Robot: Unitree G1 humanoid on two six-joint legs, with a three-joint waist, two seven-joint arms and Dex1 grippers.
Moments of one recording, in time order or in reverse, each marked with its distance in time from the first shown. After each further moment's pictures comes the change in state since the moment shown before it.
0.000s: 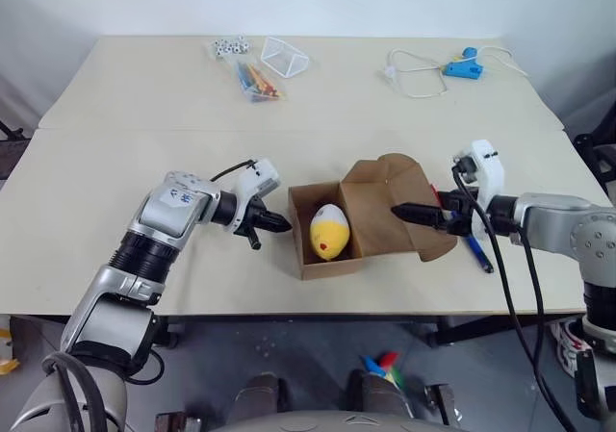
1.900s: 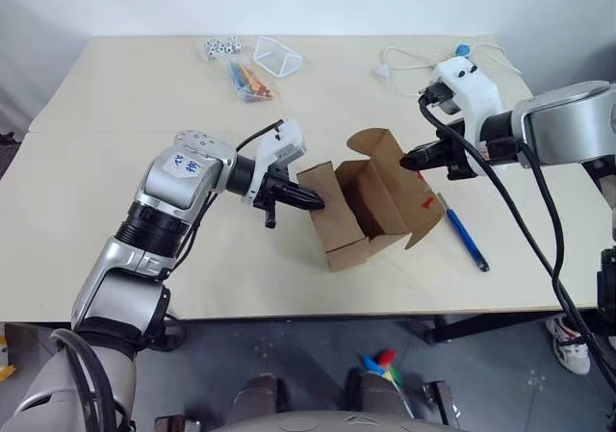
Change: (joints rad) left arm -0.148 -0.036 -0.006 -0.031 -0.064 -0.063 -0.146; right arm -0.661 -0.056 0.330 0.204 0.387 0.371 -0.487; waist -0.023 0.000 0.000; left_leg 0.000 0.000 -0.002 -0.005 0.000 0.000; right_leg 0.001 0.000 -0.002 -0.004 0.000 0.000
